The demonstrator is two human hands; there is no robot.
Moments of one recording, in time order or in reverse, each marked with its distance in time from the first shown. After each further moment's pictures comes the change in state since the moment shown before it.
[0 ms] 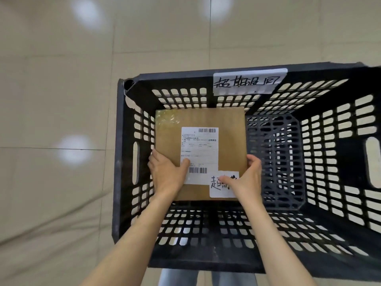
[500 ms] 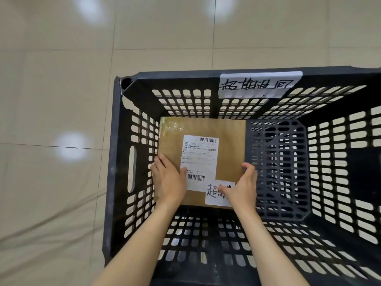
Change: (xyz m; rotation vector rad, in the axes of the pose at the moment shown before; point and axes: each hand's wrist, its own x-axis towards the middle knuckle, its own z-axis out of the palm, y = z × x) left_hand 0.009 -0.015 0.030 0.279 0.019 0.096; right_hand 0.014 0.009 0.023 -0.200 -0.004 0.006
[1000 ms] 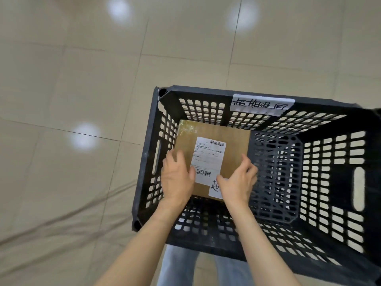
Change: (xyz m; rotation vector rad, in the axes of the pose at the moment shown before) left_hand -0.062 0.022 -0.090 -0.054 0.111 0.121; right_hand -0.058 -0.074 -0.038 -0.139 0.040 -0.057
